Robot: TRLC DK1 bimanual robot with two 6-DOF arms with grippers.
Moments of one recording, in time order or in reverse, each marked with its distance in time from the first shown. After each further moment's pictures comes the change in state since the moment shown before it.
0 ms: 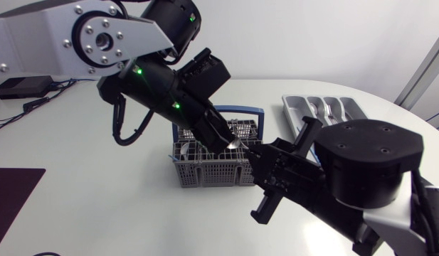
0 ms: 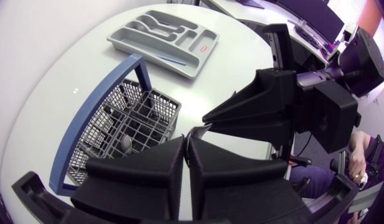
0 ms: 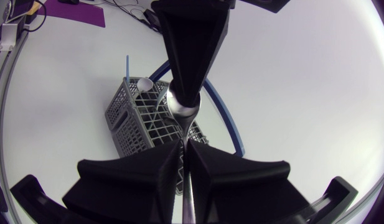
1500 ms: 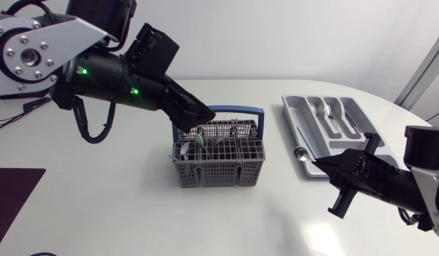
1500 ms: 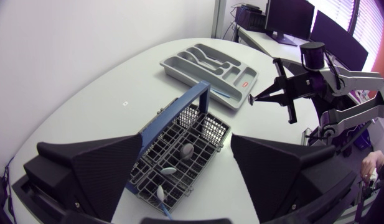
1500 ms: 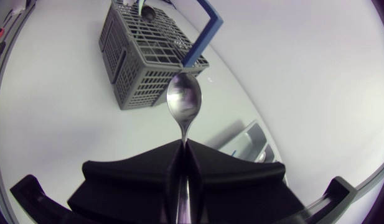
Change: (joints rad) left arm 0.152 -0.191 -0.190 0.265 -0.075 -0.074; right arm -0.948 -0.086 -0.172 -0.129 -0.805 -0.350
